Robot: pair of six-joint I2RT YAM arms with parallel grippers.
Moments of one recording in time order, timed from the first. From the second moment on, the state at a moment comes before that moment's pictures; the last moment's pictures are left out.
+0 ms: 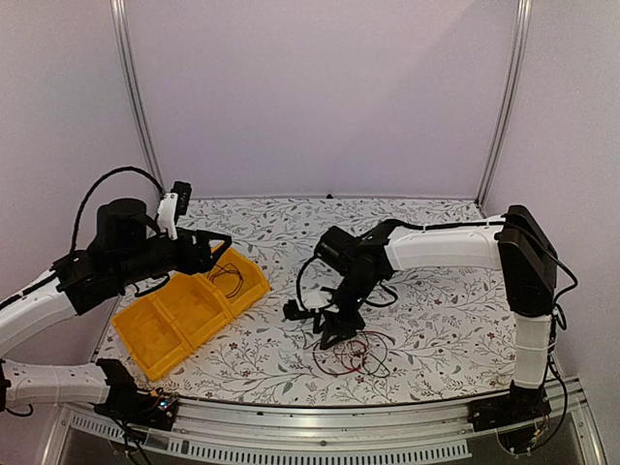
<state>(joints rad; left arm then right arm) -0.76 0.91 0.77 -0.27 -0.19 -0.40 0.96 2.03 1.51 -0.78 -0.52 -0.83</state>
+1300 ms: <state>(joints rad) -0.66 0.86 0.62 -0.11 0.16 -0.40 0.98 2.11 1.62 -0.84 -0.48 -0.79</state>
